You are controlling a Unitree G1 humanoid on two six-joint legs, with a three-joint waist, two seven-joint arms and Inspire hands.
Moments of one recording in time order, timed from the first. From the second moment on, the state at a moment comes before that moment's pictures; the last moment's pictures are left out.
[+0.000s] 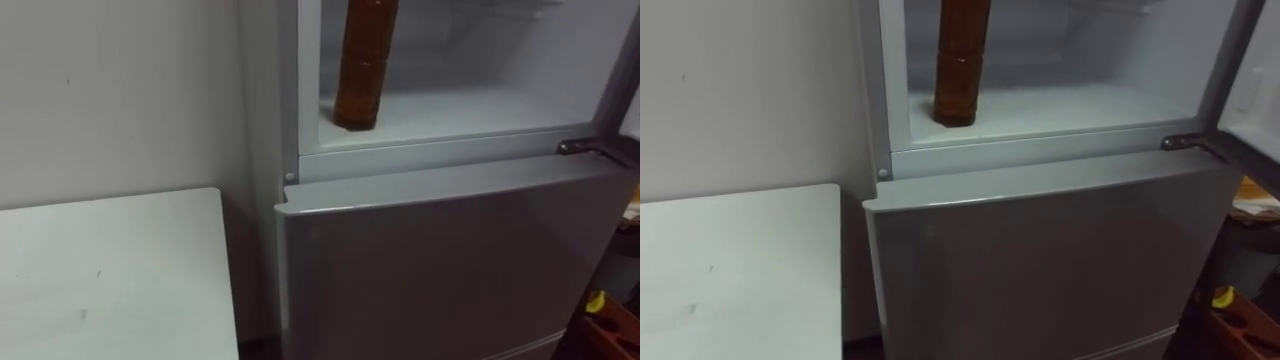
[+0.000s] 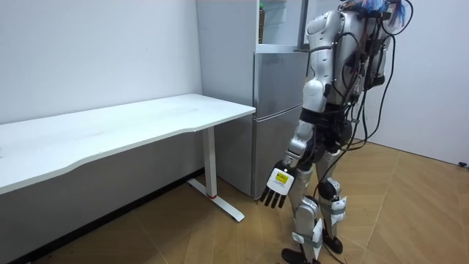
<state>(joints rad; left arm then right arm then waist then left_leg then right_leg) 0.29 0.17 0.25 1.22 -0.32 -0.09 -0.06 0.19 -0.23 -0.53 -0.38 0.58 -0.02 -0.70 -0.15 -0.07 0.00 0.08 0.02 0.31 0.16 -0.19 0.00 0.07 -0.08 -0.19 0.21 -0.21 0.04</state>
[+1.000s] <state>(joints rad) 0.21 0.18 0.14 1.28 -0.33 -0.12 -0.08 0.22 -0.23 -0.23 -0.45 0.38 0.00 -0.49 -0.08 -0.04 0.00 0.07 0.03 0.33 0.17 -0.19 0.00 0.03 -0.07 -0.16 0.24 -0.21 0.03</state>
